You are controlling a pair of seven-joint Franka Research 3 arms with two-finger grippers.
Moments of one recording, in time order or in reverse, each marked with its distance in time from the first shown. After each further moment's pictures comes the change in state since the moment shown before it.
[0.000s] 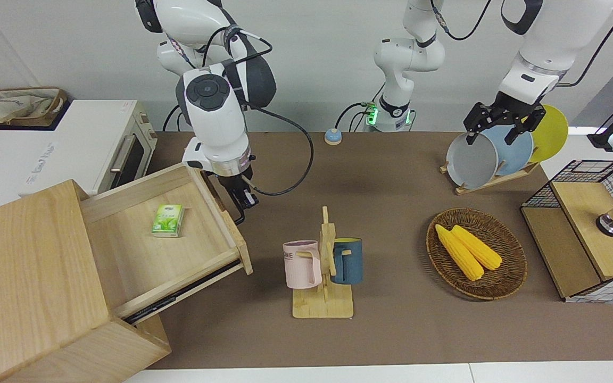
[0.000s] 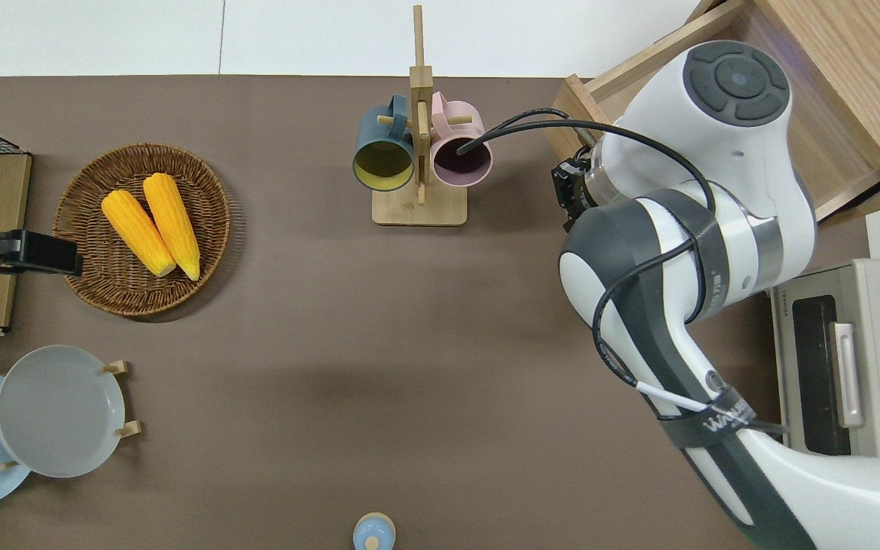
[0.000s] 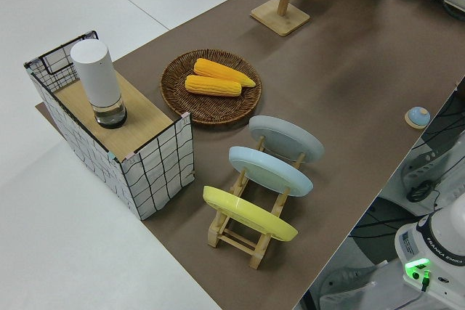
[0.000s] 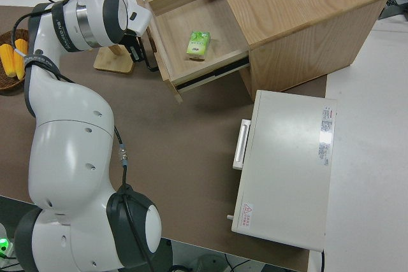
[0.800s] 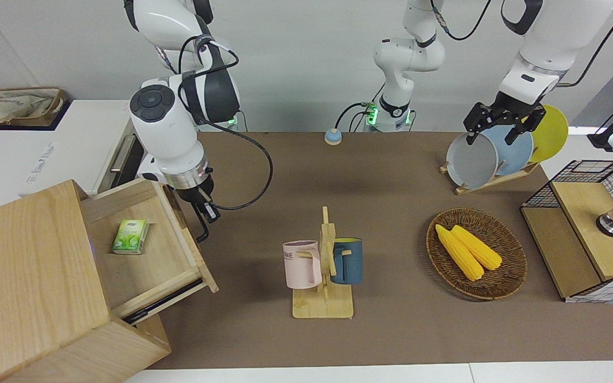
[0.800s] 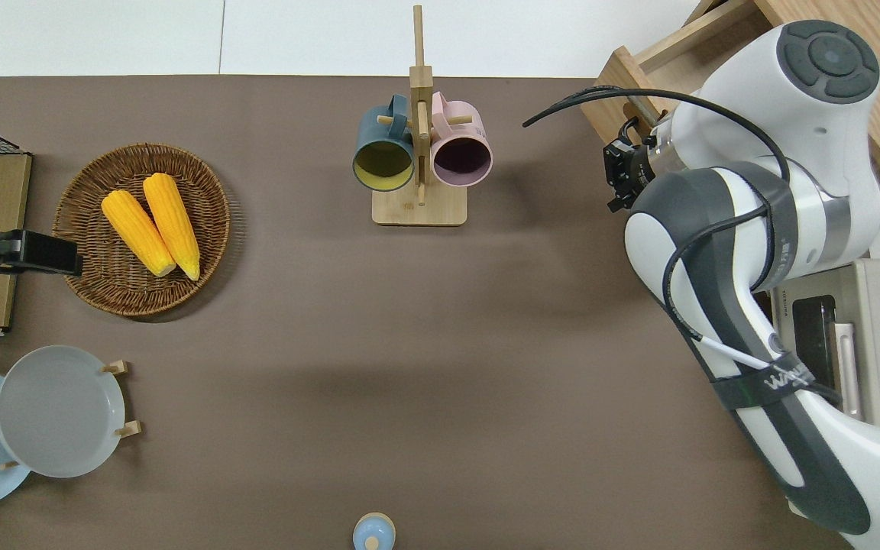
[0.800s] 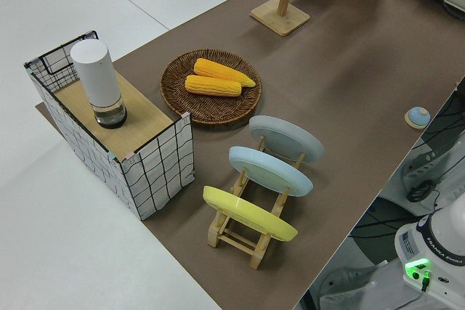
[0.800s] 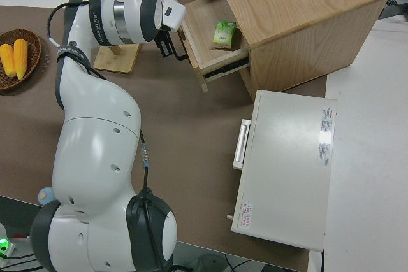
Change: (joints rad) left arm 0.000 0.000 0.000 0.000 0.000 0.000 0.000; right arm -0.117 0.009 0.000 0.000 0.005 0.031 -0.094
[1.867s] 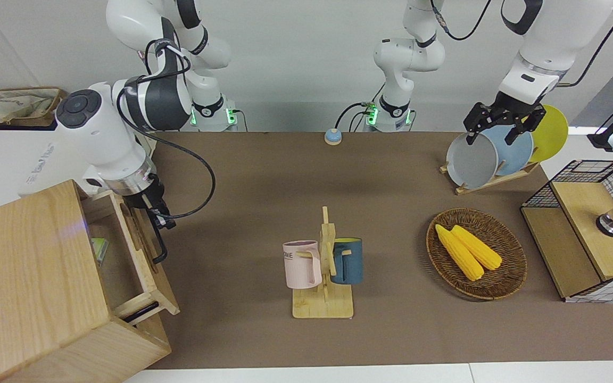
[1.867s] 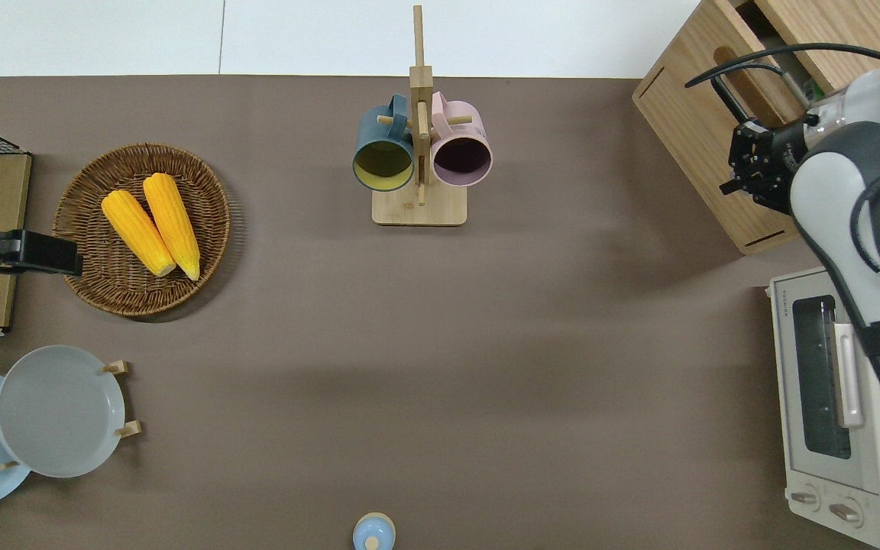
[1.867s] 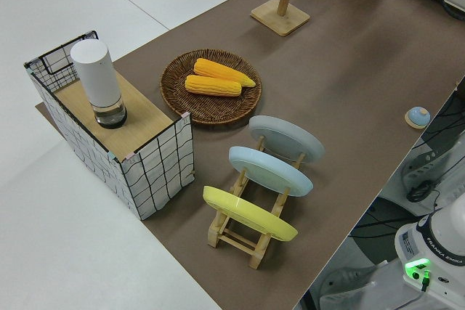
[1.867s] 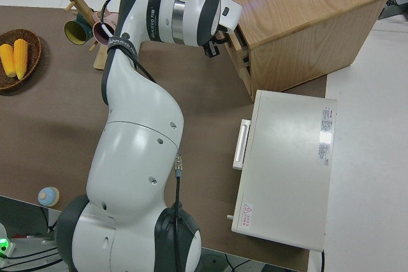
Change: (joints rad) left arm 0.000 0.000 0.000 0.000 0.000 0.000 0.000; right arm -0.192 0.000 -0.005 0.000 0.043 0.008 -0.205
